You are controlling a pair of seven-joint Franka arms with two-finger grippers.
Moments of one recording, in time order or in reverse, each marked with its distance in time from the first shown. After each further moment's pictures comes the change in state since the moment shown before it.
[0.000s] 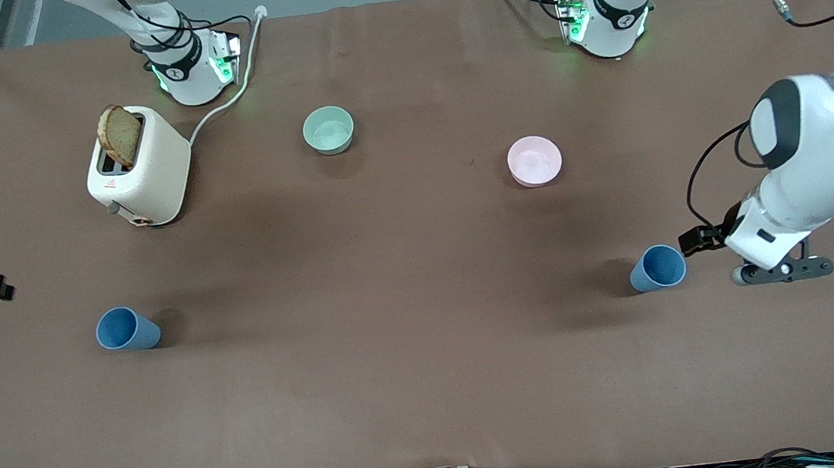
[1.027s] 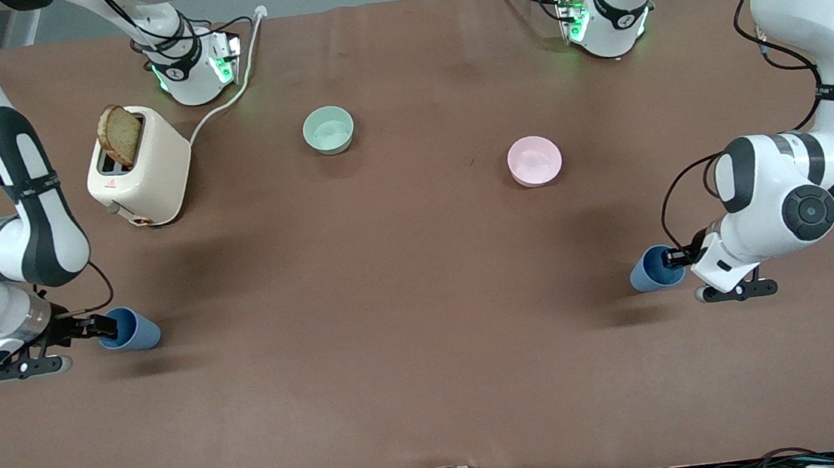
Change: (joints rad) left arm 0.015 0.163 -0.001 -0.021 0.000 0.094 -0.005; right arm -0.014 0.213 -0.001 -0.338 0.000 0.616 -0.123
